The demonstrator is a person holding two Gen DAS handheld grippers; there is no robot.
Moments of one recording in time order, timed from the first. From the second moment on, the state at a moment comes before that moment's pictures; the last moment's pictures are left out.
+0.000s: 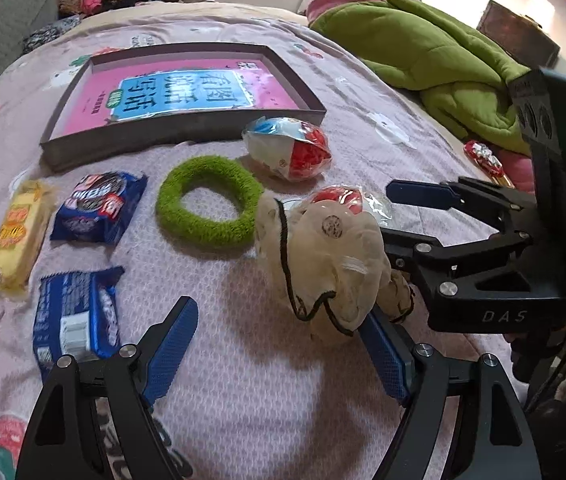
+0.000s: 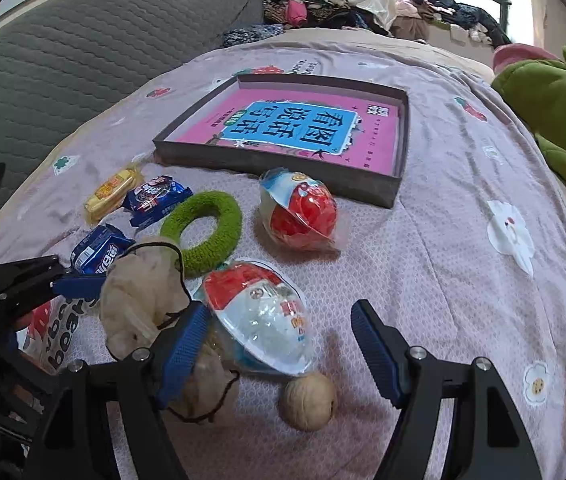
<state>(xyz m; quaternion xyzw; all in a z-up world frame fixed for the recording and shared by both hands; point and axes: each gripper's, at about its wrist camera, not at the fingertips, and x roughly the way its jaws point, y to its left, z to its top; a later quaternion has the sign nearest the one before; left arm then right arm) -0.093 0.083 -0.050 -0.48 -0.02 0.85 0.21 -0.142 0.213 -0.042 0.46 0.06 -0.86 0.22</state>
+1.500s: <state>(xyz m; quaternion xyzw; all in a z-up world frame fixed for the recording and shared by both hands) -0.091 0.095 -0.025 -0.43 -0.01 0.87 0.23 -0.144 0.206 -0.020 0.44 0.06 -0.87 0.23</state>
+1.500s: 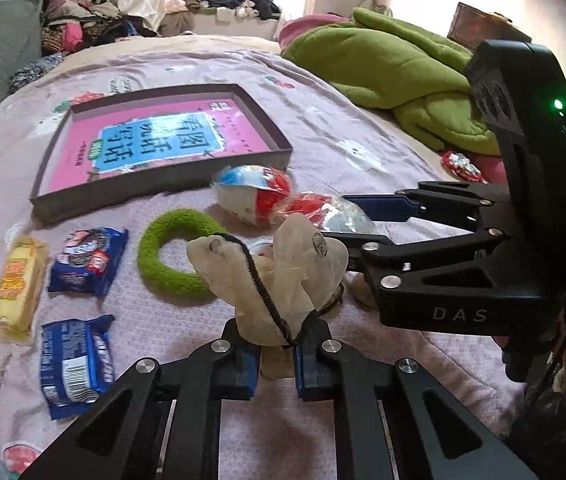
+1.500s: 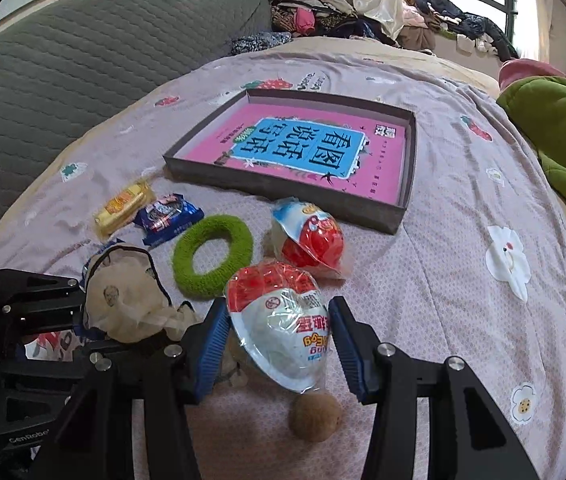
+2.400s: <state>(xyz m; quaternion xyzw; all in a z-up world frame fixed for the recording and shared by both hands) -0.107 0.036 0.032 -0.39 -0.04 0.91 0.13 -0.133 0.199 0.037 0.36 0.02 -0.90 0.24</state>
